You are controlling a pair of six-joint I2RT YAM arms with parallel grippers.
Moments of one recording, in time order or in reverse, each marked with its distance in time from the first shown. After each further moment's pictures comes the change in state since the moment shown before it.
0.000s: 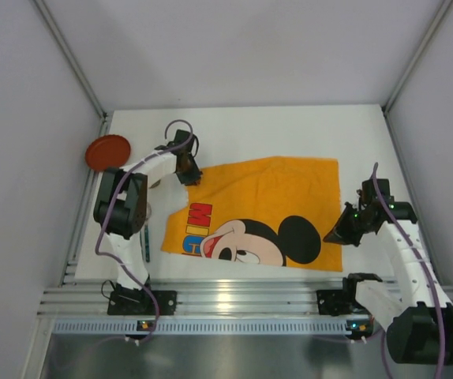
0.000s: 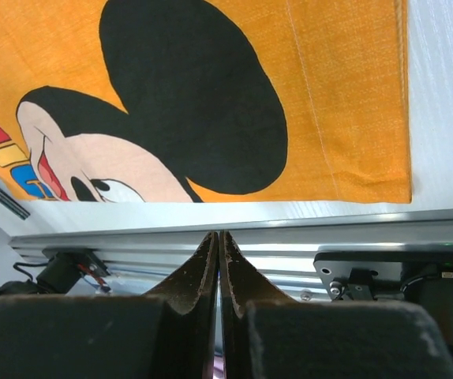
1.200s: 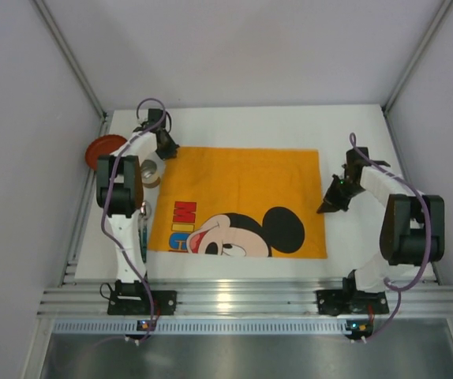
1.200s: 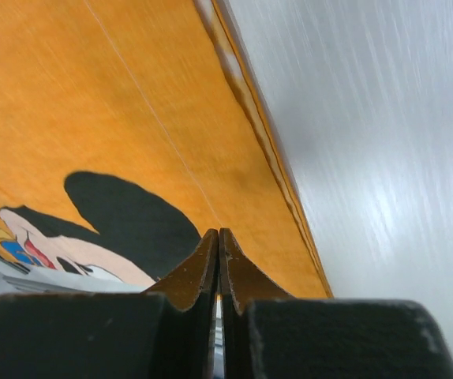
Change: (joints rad) left arm 0.243 0.297 0.394 0.010 -0.006 0.053; right arm 0.000 0.668 0.228 0.311 0.019 -0.070
